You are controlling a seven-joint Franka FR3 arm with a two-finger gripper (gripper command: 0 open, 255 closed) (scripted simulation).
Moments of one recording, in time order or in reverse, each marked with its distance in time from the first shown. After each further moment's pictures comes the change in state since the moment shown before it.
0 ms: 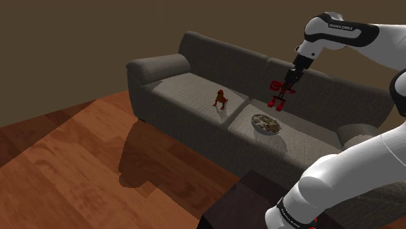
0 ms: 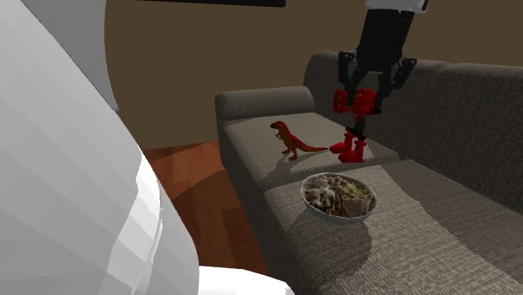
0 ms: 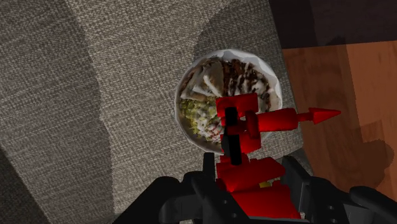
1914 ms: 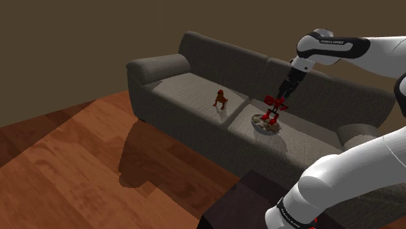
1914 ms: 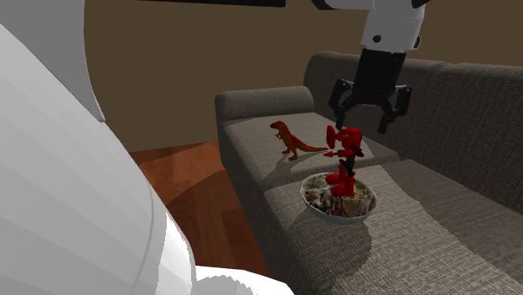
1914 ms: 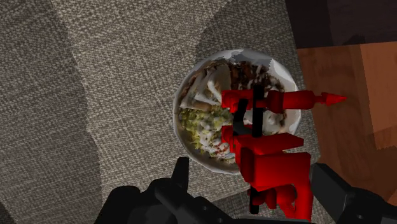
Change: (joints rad) arm -0.013 -0.026 -0.013 -0.180 -0.018 0.159 -0.005
